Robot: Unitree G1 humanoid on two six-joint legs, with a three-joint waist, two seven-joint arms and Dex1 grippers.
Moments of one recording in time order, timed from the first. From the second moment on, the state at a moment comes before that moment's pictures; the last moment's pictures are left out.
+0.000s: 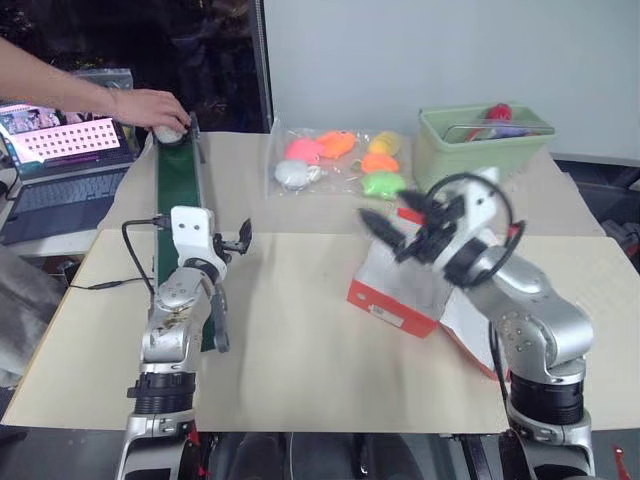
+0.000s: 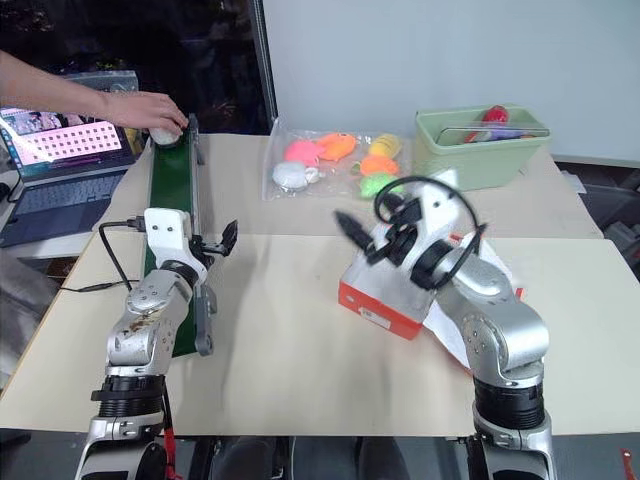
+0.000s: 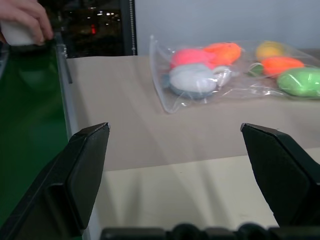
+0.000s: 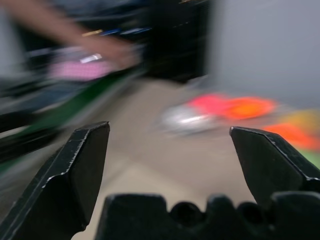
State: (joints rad) left arm -0.39 0.24 0.18 -0.04 -0.16 0.38 -0.07; right arm -0.42 -0.41 -0.06 -0.51 0.63 0.79 0.47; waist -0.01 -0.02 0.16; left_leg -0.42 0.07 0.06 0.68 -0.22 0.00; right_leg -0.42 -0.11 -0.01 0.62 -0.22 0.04
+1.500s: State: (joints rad) left arm -0.44 0.20 0.31 -0.07 -0.09 0.74 0.19; right arm -0.31 -0.57 0.08 -0.56 0.68 0.80 0.69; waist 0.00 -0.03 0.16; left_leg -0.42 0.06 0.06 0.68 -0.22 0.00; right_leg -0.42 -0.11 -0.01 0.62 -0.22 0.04
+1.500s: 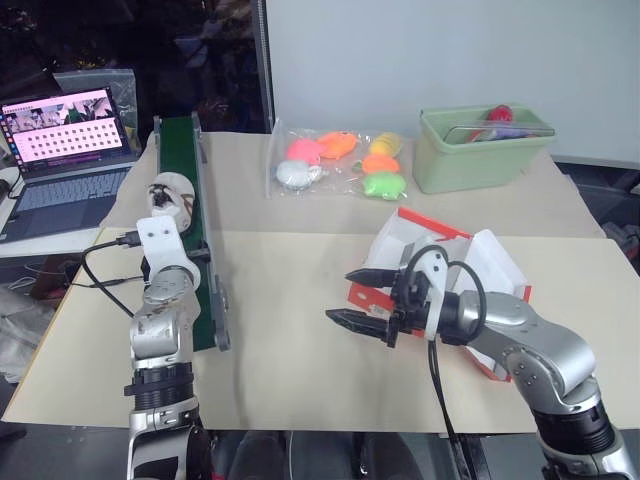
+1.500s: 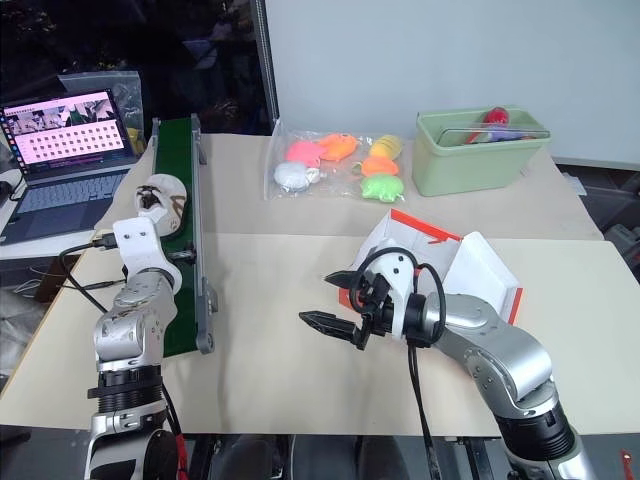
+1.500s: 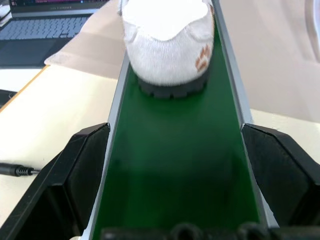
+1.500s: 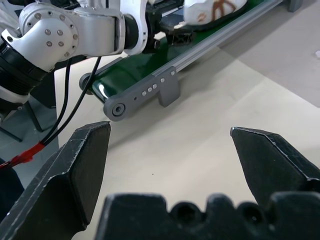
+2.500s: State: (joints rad) left arm -0.47 0.29 0.16 -0.19 0.04 0.44 0.15; right arm -0.46 -0.34 -0.07 -0.40 0.77 0.84 0.48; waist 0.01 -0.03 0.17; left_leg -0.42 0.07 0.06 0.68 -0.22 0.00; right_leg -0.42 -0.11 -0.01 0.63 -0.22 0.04
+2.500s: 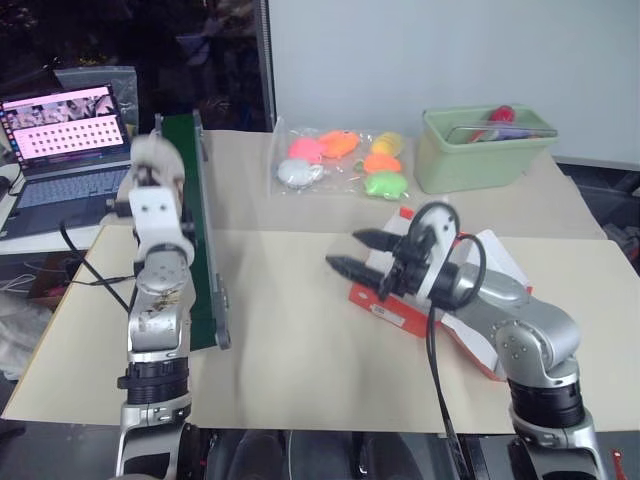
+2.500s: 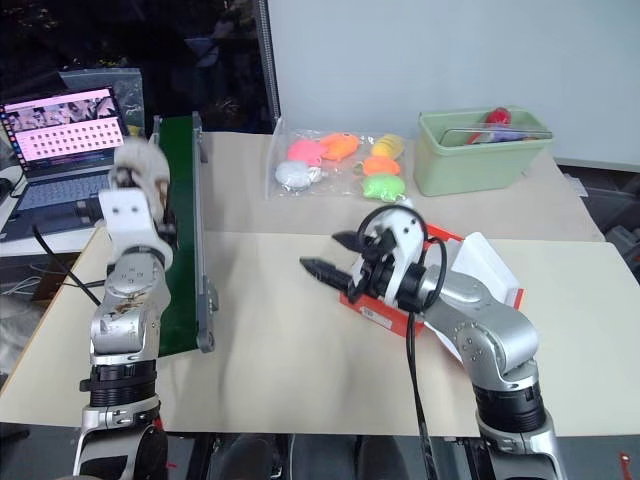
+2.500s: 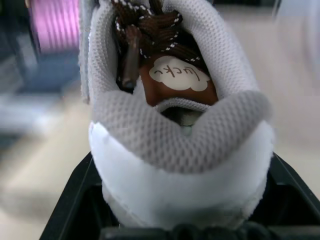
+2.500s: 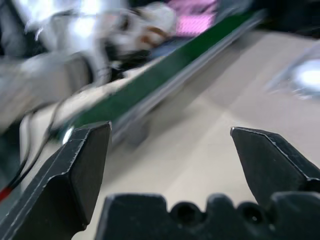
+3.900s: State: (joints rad) left arm -0.51 0.25 -0.07 -0.37 -0.35 0.53 -0.40; right arm -0.67 -0.02 -0.26 -0.06 1.47 0.88 -0.12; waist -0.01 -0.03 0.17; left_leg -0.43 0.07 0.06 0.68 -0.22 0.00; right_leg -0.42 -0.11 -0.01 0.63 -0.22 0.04
